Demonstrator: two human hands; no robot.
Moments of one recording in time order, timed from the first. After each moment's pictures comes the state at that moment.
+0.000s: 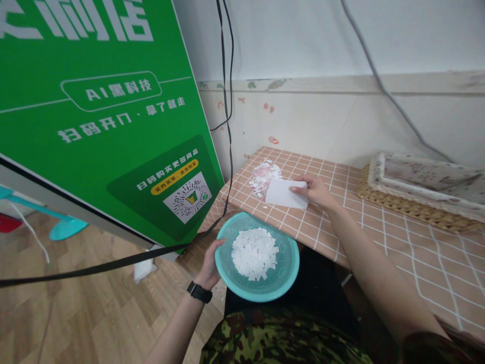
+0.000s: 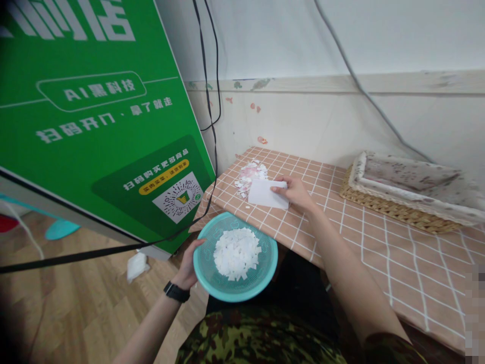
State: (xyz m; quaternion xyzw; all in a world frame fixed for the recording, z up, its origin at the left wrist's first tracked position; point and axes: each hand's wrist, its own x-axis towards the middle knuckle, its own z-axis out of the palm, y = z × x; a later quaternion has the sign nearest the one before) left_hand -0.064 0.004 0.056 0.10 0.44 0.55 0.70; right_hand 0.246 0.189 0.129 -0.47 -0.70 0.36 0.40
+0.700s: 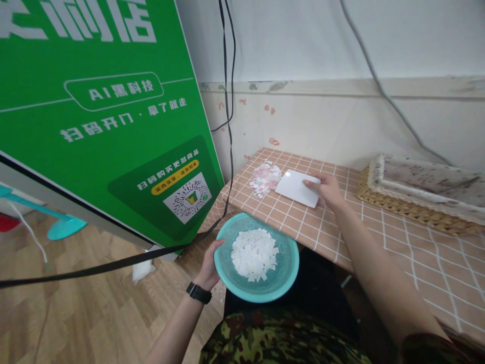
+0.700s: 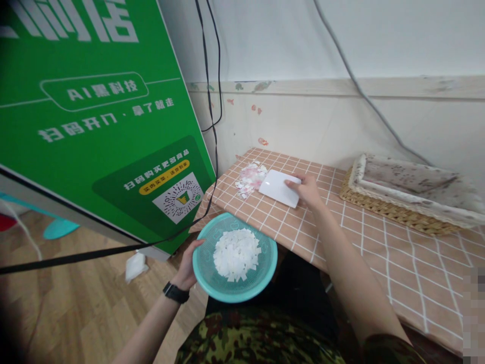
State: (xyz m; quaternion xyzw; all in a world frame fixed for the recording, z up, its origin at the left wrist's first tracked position) left_hand -0.069 0.003 0.046 0.11 0.44 0.56 0.70; right_hand 0.265 0.195 0.129 -0.54 -0.57 0.39 0.49
